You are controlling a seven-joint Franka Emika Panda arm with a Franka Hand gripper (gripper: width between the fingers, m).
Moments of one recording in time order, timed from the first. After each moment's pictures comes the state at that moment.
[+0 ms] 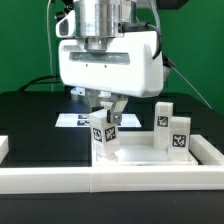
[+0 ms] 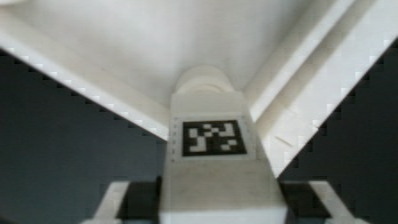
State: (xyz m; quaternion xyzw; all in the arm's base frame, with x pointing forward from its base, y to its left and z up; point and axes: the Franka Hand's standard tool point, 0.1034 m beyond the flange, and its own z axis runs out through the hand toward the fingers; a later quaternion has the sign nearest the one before) arm 0.618 -0.028 0.091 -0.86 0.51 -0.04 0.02
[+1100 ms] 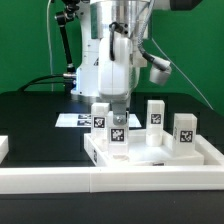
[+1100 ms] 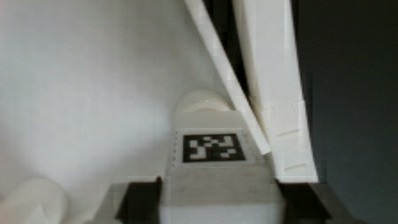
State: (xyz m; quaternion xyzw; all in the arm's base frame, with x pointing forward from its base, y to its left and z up) arm 0.620 -0.002 0.089 -0.59 0.81 -0.02 0.04
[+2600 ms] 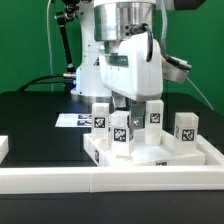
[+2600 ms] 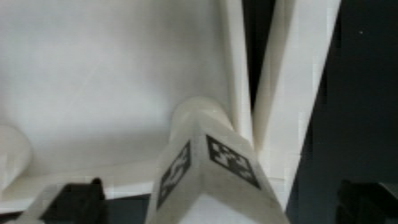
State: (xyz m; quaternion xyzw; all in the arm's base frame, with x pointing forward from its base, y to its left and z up) arm 0.620 0.002 0.088 -0.79 0.61 -0.02 0.04
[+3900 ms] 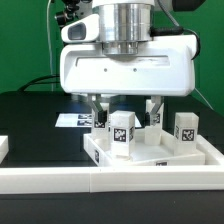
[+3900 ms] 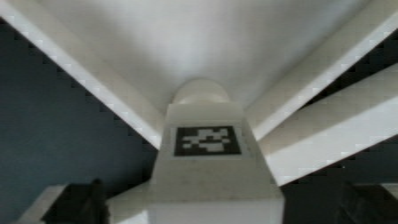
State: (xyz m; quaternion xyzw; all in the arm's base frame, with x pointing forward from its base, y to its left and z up) arm 0.619 -0.002 0.086 -0.97 0.22 -0.04 0.02
